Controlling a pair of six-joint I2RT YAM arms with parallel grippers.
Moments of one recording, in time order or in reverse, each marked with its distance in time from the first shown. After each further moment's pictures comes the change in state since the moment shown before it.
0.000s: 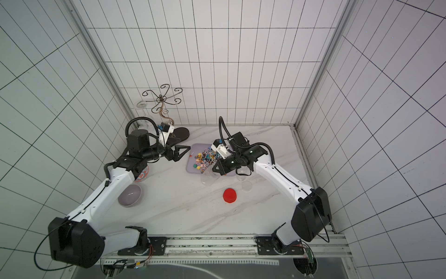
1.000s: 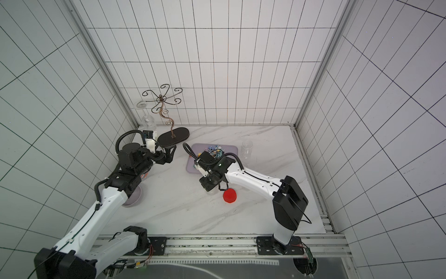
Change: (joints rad) left arm 0.000 -0.225 -0.201 0.054 -0.499 -0.124; right arm 0.289 0.210 0.064 -0.085 0.494 0.028
